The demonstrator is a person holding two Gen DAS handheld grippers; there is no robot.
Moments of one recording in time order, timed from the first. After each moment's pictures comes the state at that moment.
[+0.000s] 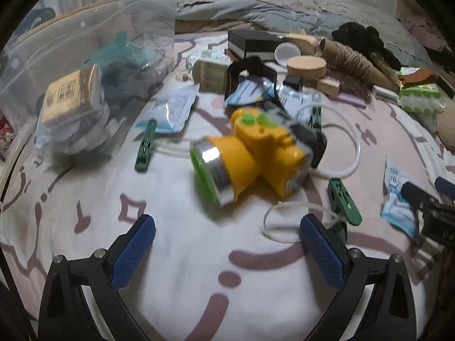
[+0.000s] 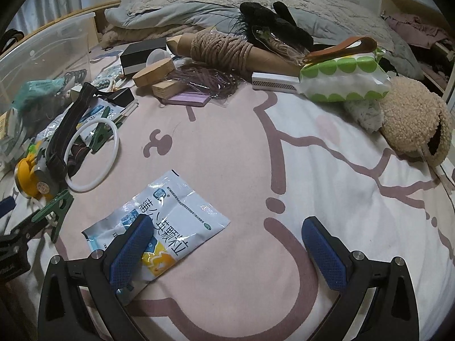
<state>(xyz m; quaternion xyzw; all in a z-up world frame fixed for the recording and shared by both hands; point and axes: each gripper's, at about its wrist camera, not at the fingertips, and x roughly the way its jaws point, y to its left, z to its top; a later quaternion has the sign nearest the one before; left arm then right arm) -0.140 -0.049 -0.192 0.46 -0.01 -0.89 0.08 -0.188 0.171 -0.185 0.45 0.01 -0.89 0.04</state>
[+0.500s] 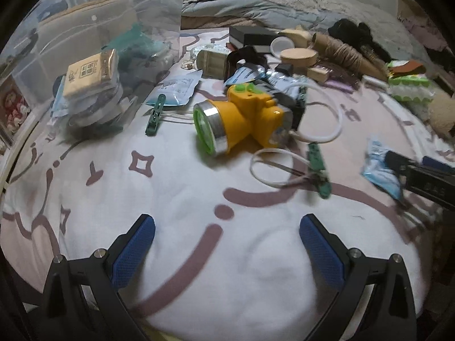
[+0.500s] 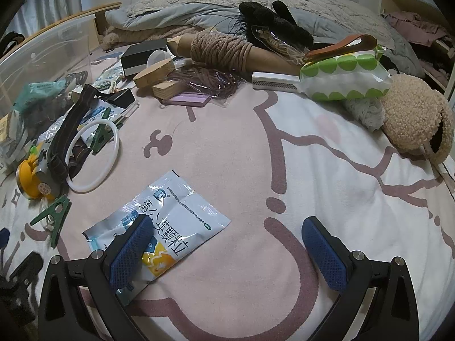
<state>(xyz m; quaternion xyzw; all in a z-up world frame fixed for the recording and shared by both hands) -0.097 -0.036 -0.186 0.46 0.01 -0.89 0.08 -0.188 0.172 -0.186 0.45 0.01 -0.89 0.04</state>
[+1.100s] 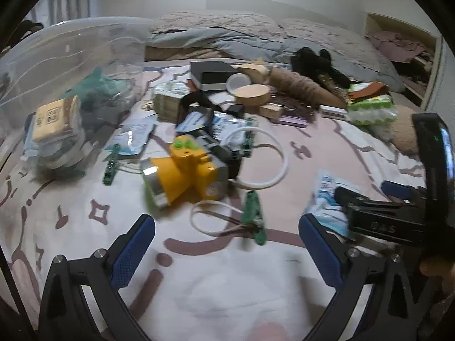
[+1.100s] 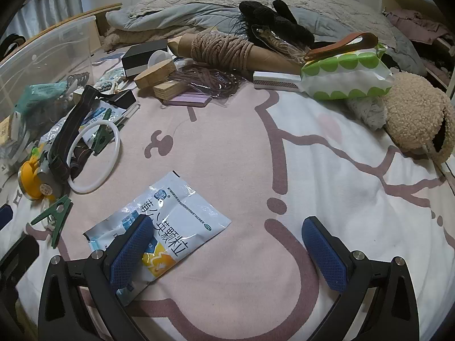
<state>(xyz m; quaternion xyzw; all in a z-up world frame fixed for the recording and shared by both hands) -0.115 -0.011 -0.166 0.39 0.01 -0.92 0.02 -0.188 0.173 -0.186 0.45 0.00 -0.89 0.05</state>
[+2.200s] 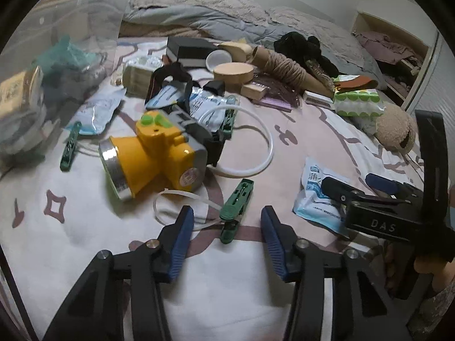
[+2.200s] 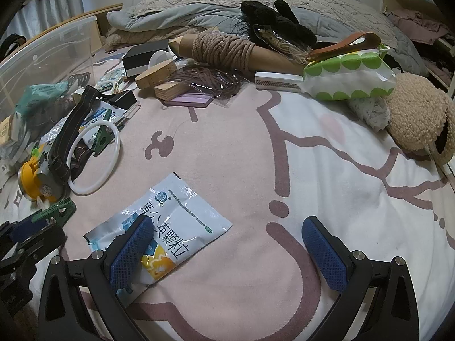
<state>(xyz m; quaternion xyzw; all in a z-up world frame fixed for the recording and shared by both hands) -0.136 -0.017 -0.188 0.43 0.07 -0.90 -0.07 -0.188 0.171 -0.187 0.45 0.00 -0.89 0.05</state>
